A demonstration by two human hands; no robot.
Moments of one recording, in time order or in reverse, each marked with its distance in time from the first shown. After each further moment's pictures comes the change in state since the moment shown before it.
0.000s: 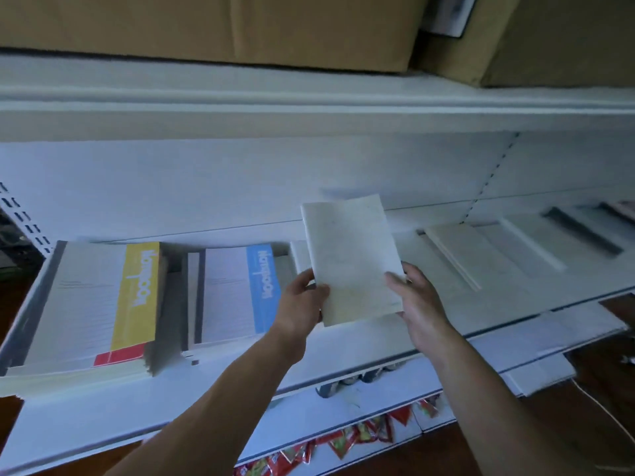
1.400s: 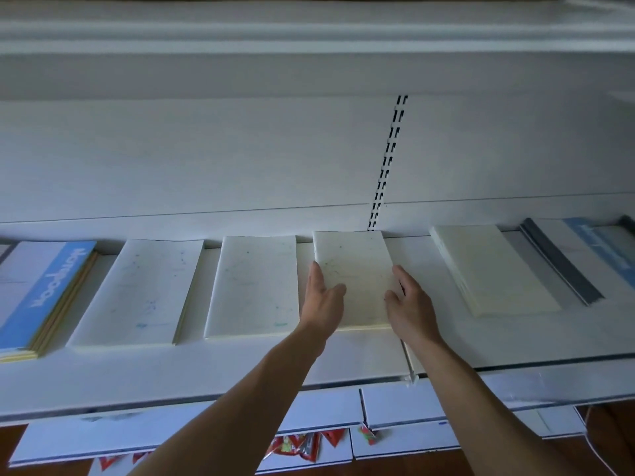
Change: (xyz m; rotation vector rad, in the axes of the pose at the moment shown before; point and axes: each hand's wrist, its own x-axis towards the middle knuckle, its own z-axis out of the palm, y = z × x) left_hand 0.158 -0.107 0.369 0.352 0.209 0.009; right_hand 0.231 0.036 -0.309 -0.645 -0.125 -0.124
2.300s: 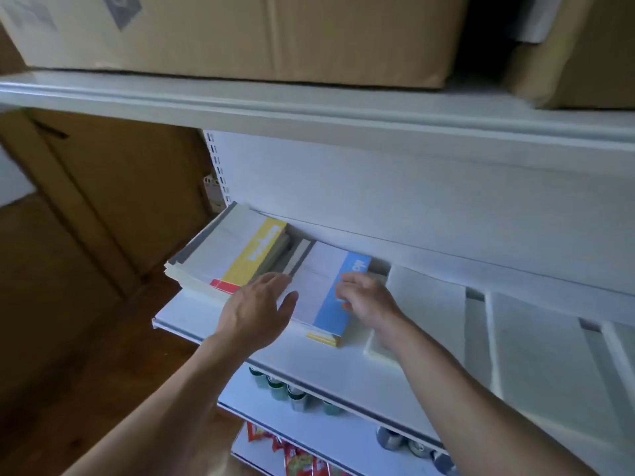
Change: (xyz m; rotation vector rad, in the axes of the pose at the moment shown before) left_hand -0.120 -0.049 -0.487 1.079 0.576 0.138; right_hand -0.133 -0.332 0.331 0.187 -0.647 -0.191
